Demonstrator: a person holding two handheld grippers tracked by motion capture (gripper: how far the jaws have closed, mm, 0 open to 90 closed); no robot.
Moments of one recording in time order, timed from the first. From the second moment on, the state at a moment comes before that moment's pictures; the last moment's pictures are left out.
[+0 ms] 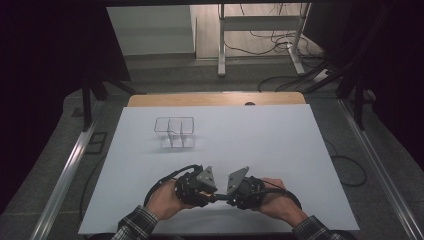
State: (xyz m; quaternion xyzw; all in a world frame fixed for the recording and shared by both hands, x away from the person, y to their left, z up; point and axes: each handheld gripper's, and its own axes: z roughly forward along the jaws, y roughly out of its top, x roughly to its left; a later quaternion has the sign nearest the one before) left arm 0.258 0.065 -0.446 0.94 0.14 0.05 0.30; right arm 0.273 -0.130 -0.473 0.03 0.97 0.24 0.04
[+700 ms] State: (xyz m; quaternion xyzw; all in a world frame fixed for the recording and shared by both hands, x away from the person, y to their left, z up) left arm 0.271 0.092 -0.454 0.92 0.24 0.07 0.32; right arm 0.280 -0.139 -0.469 0.09 0.96 0.25 0.03
